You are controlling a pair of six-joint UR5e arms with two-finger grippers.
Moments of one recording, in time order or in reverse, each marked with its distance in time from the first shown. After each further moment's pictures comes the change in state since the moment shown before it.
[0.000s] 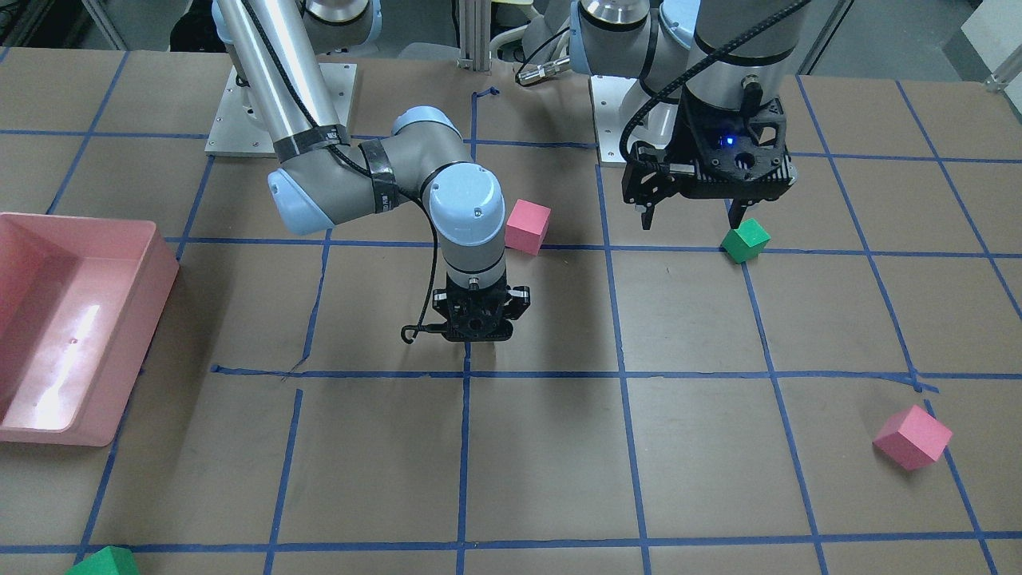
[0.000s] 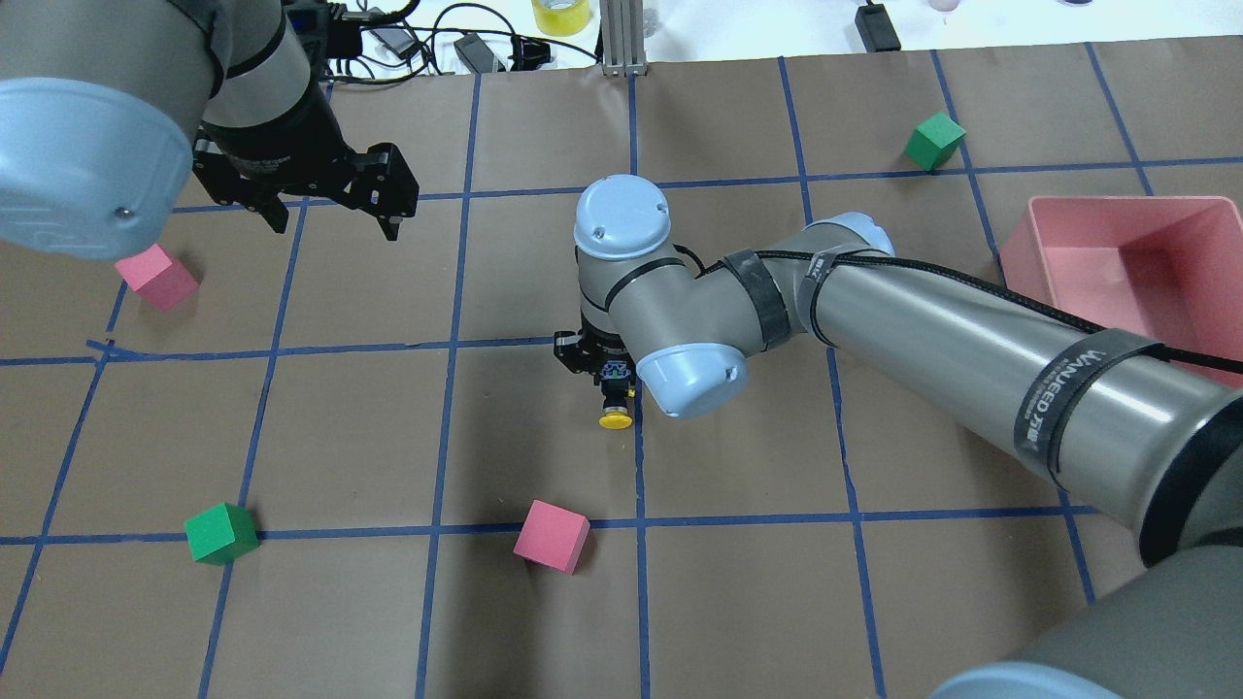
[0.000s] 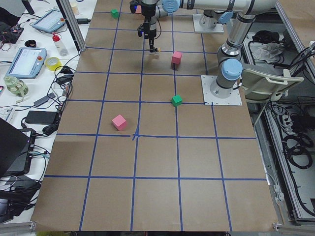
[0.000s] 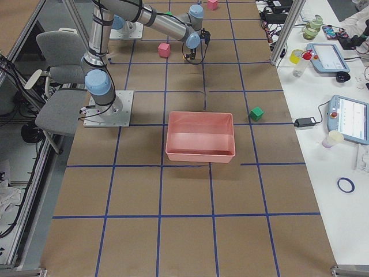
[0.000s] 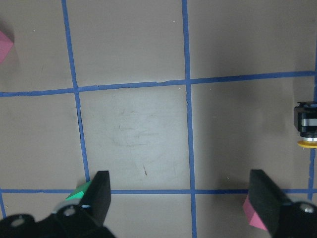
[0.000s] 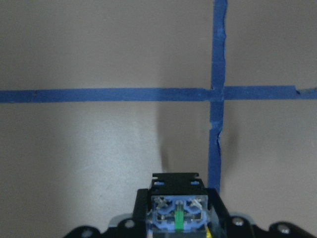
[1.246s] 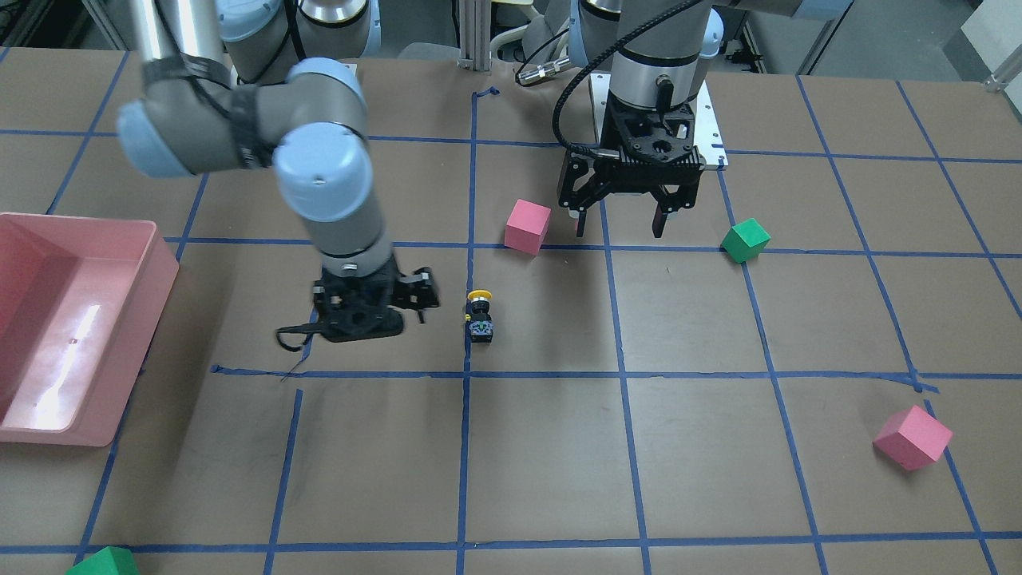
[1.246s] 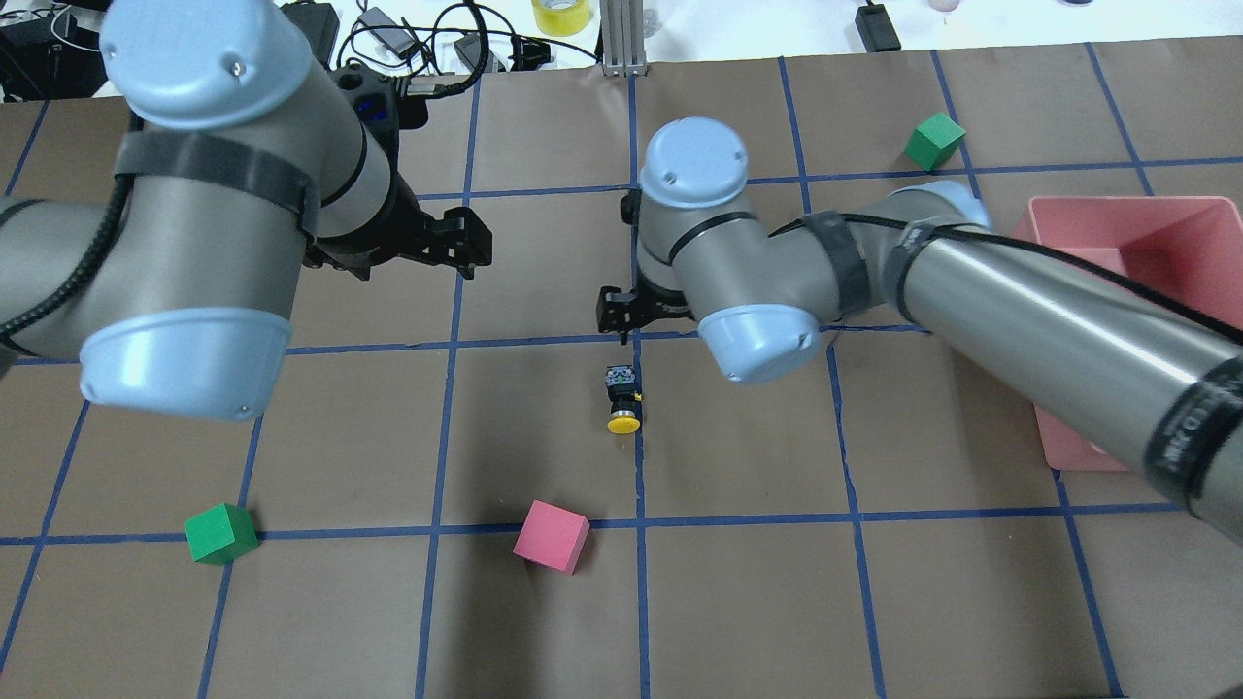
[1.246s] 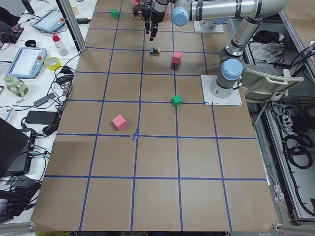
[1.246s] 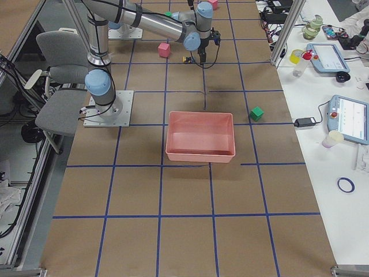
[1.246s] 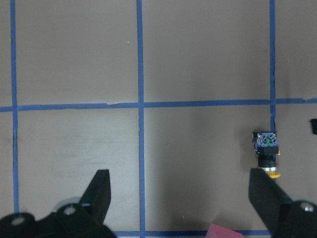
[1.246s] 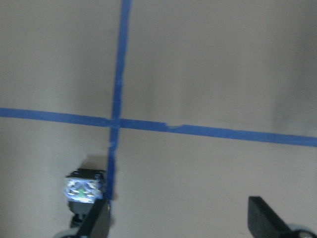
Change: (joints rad) left arm -0.115 0.099 -0.329 0.428 -0.057 -0.172; right arm -0.282 -0.225 0.014 0.221 -0.032 -0.419
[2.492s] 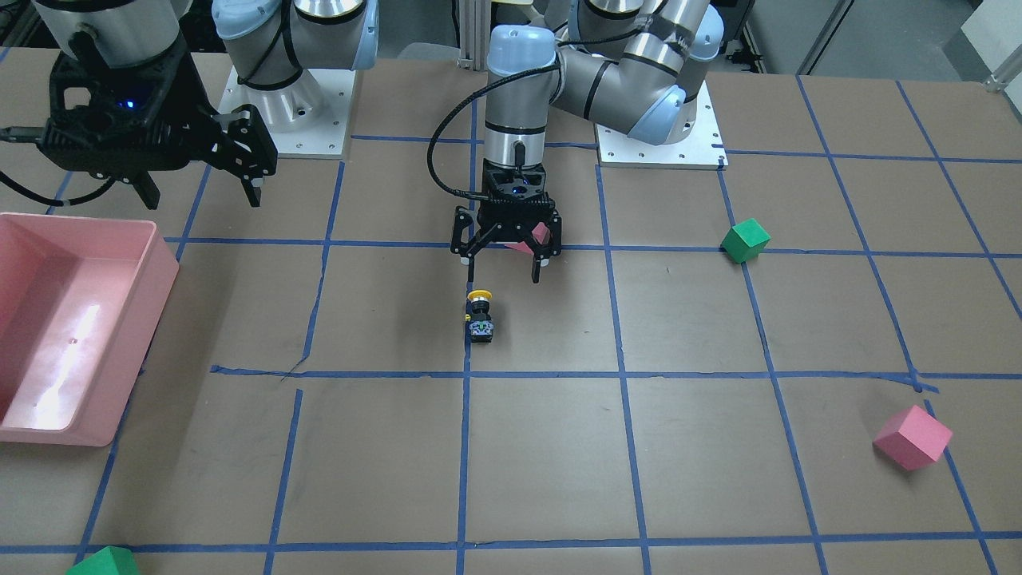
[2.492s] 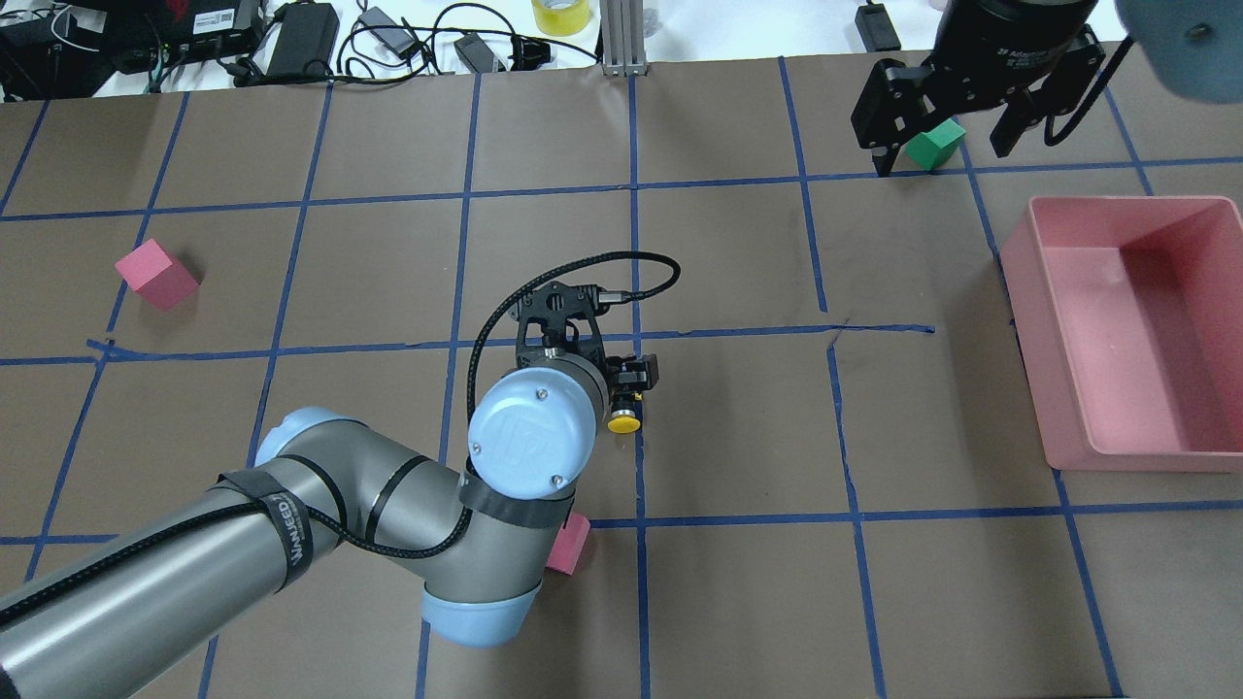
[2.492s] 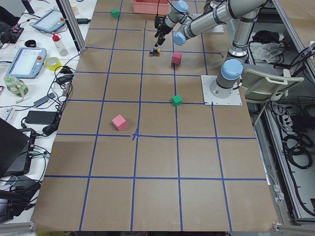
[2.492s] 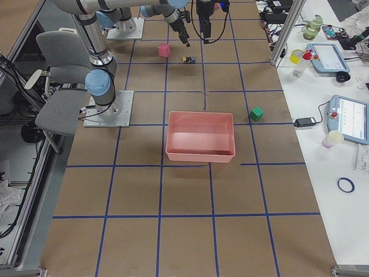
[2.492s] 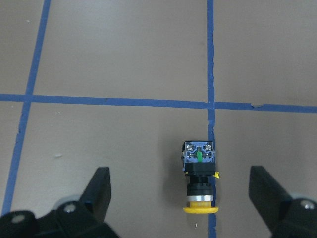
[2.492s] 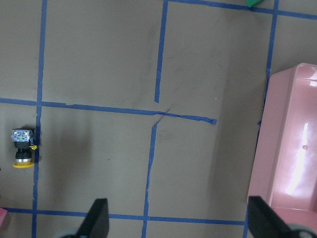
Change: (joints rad) left arm -0.293 -0.297 -0.309 0.859 0.130 -0.299; right arm -0.140 -0.220 -0.341 0.504 -0.100 -0.105
